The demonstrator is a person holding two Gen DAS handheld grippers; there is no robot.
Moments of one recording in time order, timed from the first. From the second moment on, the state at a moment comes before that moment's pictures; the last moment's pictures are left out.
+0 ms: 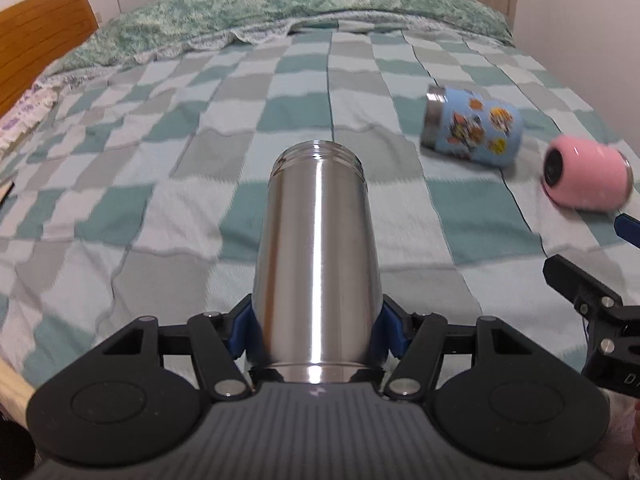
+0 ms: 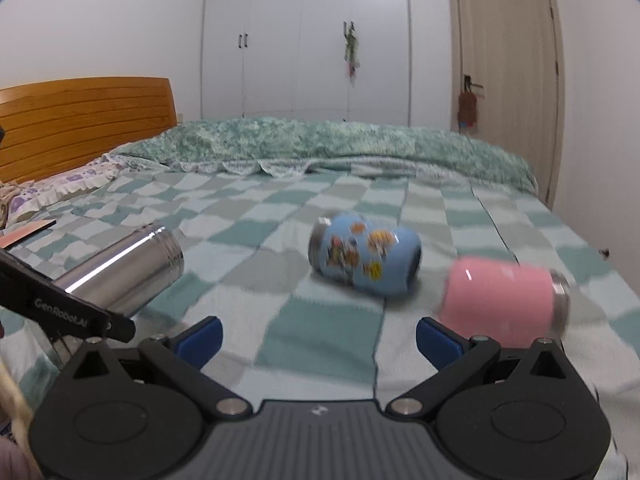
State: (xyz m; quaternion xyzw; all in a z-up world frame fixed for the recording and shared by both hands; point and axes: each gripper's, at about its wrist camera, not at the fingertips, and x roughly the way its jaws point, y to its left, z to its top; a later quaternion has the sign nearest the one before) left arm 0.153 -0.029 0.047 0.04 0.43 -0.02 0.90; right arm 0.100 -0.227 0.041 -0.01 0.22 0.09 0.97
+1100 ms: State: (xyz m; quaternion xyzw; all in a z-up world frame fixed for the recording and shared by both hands) left arm 0.082 0.069 0.073 0.03 0.30 0.01 0.95; right arm 0.054 -0.162 0.062 -0.02 0.25 0.12 0.96
